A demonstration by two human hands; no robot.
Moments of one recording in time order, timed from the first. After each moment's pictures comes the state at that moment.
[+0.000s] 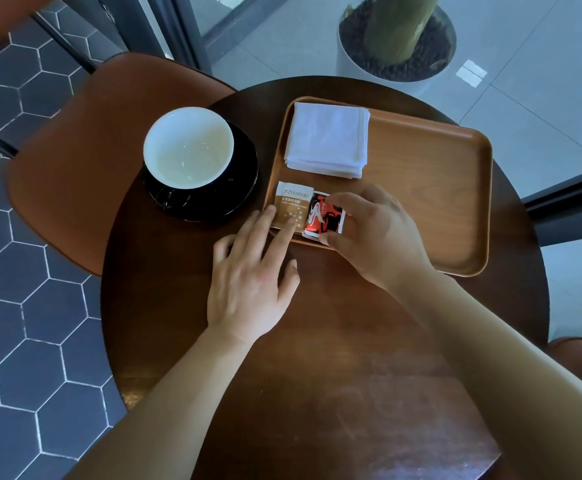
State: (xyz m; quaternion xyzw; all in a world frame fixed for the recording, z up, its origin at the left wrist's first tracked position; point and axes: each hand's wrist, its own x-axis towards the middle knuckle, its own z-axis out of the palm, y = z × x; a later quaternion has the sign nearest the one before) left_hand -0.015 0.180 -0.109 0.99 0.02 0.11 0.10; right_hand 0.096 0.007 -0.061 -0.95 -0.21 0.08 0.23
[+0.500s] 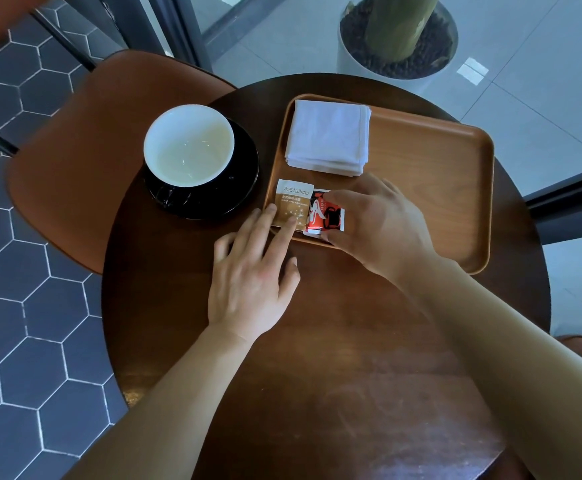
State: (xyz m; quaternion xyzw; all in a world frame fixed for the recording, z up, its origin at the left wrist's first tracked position) left_hand -0.015 0.180 -0.109 0.99 0.02 0.11 0.10; right_hand 0.107 0.008 -0.057 -0.95 -0.26 0.06 0.15
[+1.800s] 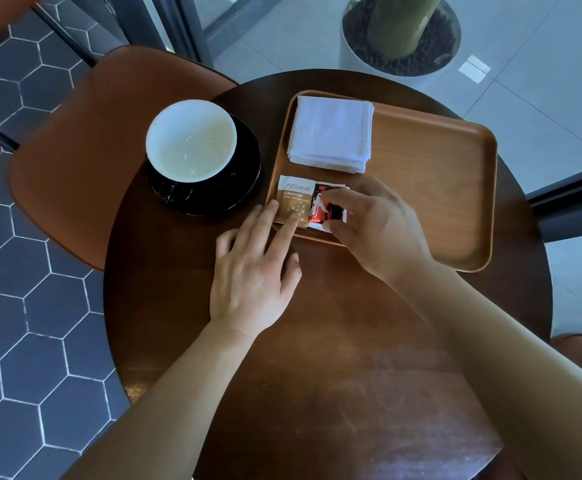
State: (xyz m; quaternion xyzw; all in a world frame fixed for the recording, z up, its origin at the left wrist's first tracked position) left_hand -0.015 0.179 -0.109 0.99 0.02 0.11 0.10; right_hand 0.100 0.011 -0.061 -0.94 -0.24 0.06 0.22
